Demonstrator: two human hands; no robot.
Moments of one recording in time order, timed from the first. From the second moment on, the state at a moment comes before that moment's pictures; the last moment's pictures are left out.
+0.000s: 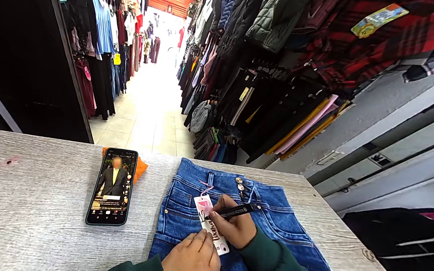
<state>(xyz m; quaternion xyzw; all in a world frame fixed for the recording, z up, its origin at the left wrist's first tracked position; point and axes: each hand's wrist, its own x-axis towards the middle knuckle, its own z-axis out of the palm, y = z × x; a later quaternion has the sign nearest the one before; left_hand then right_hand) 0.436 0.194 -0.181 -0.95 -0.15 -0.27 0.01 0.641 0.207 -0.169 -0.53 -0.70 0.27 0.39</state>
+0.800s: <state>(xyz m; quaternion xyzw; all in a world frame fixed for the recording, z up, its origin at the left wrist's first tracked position) 0.436 0.193 -0.180 -0.95 -0.15 -0.26 0.01 0.639 0.204 -0.165 -0.58 -0.65 0.26 0.42</state>
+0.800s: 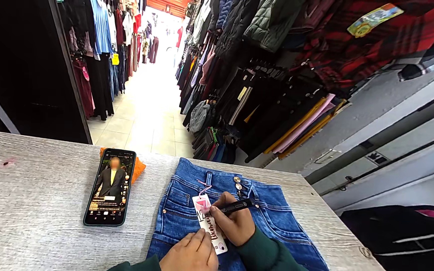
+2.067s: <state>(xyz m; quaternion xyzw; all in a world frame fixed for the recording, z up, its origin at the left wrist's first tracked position) 0.421 0.210 -0.127 -0.72 -0.18 -0.14 -0.66 0.618 0.173 -0.144 -0.36 -0.55 0.50 0.56</state>
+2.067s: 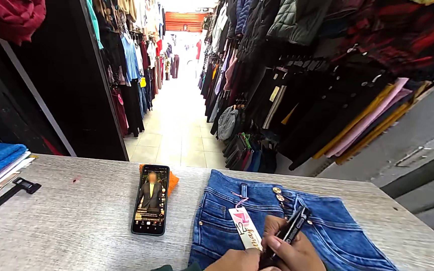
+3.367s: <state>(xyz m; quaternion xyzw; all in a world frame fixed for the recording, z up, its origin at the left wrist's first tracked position) 0.099 0.255 -0.173 -0.63 -0.72 -0.30 -0.05 0.613 0.187 -0.170 -0.35 -0.60 0.48 0.54</state>
